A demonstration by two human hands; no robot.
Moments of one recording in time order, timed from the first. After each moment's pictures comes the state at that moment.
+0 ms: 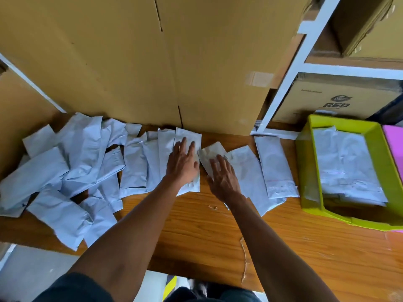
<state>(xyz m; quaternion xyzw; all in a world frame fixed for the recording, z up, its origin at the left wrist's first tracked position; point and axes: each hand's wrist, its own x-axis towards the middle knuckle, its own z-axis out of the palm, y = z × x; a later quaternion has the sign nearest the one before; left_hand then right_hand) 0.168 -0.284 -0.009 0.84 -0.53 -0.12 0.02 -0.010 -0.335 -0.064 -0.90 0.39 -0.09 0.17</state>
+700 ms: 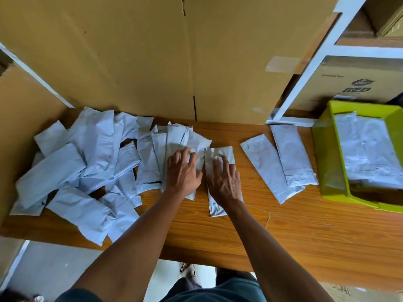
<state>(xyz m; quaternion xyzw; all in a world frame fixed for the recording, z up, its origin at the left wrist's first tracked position) 0.199 -0.210 -0.023 0.82 -0.57 -0.04 -0.01 0.036 -0.260 -0.058 -0.88 0.46 -0.09 0.11</state>
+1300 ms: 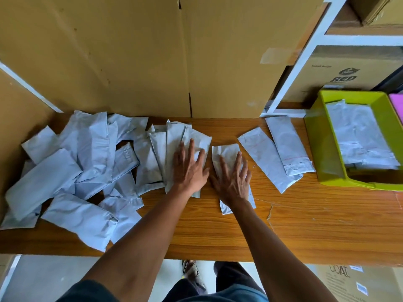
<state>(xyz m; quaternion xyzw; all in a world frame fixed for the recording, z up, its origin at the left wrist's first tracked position) 0.191 -0.217 -0.039 0.80 -0.60 -0.09 -0.01 0.020 -0.245 -0.078 -0.82 0.55 -0.03 0.11</state>
